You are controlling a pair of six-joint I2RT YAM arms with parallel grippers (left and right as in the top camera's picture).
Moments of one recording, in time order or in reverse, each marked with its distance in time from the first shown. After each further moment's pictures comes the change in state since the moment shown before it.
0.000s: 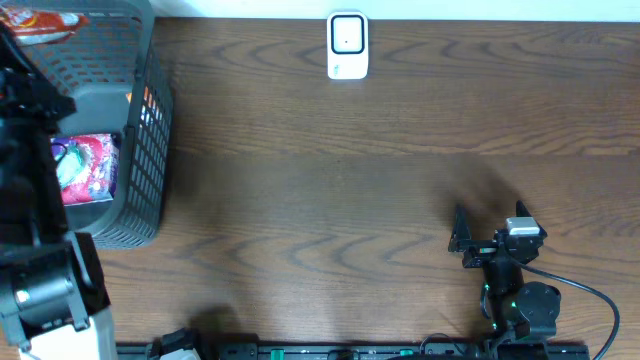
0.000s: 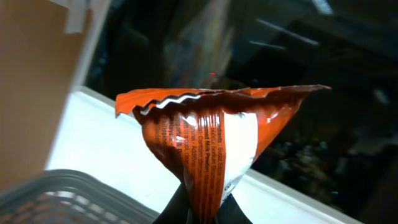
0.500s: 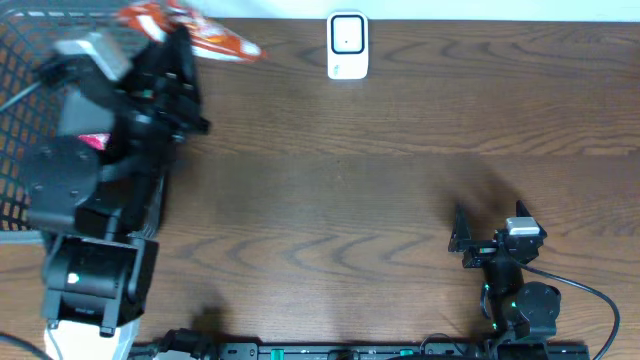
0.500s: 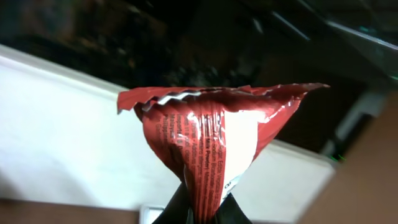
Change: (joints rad) left arm -0.517 0.026 0.000 -0.072 0.042 -0.021; right arm 0.000 0.000 0.000 0.000 0.000 0.000
